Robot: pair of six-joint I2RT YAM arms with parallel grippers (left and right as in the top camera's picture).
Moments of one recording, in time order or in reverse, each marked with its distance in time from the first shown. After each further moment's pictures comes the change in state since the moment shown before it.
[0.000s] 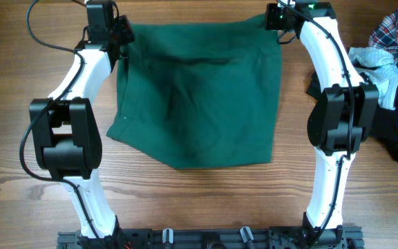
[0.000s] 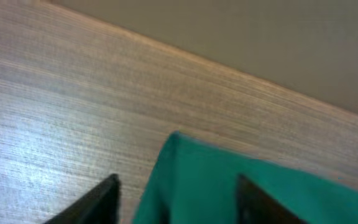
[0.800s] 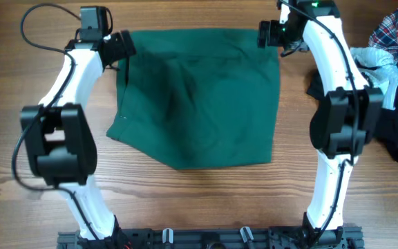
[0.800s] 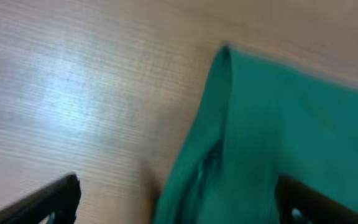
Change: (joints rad) left arm 0.034 -0.072 -0.002 -0.372 -0.003 0.022; right arm -0.002 -0.058 0.000 -0.396 -0.009 0.048
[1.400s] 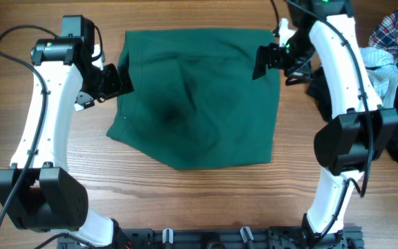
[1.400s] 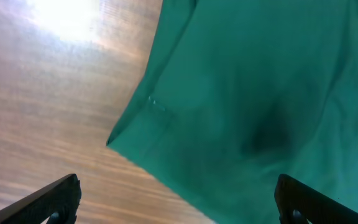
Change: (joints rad) left arm 0.000 -0.320 0.007 -0.761 0.131 0.001; right arm 0.056 -0.156 0.002 -0.541 -0.149 0.028
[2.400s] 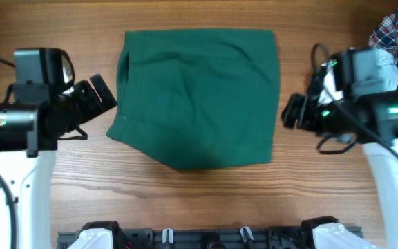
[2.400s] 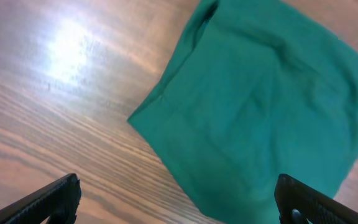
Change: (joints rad) left arm 0.000 -0.475 -0.092 -0.028 -0.084 -0.173; right arm 0.026 -0.859 -0.692 0.167 0.145 0.234
